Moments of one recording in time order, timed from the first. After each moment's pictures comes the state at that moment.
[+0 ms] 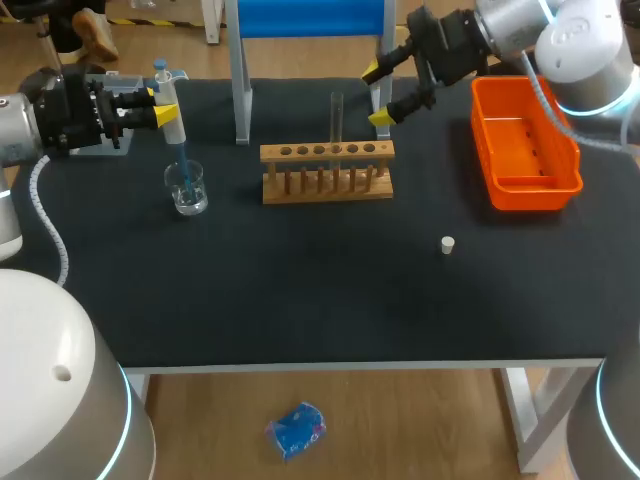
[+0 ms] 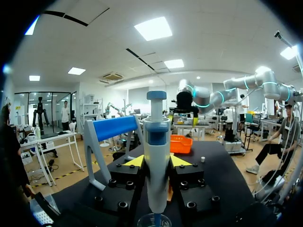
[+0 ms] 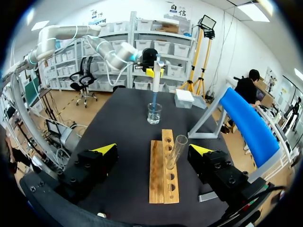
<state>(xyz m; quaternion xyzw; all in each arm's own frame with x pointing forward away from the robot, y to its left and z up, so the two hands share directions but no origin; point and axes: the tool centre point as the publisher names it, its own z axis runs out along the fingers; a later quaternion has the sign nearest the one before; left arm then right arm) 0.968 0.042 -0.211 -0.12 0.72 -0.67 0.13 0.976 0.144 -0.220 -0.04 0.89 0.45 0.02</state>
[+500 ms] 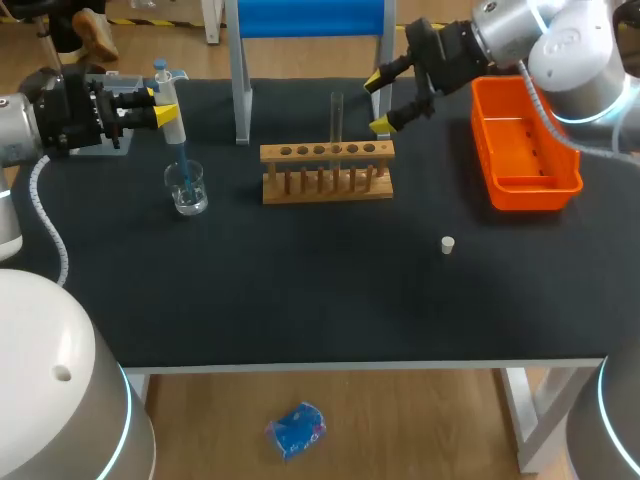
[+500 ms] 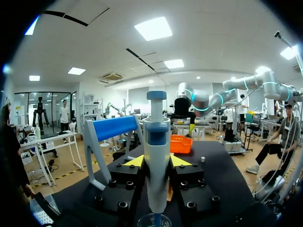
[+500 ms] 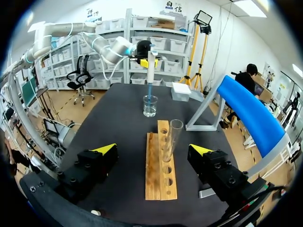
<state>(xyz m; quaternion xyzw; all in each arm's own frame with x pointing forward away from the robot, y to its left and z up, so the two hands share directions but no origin) 0.968 0.042 -0.211 -0.12 0.72 -0.67 0.13 0.992 0.138 -0.245 -0.04 0.90 0.44 0.02</state>
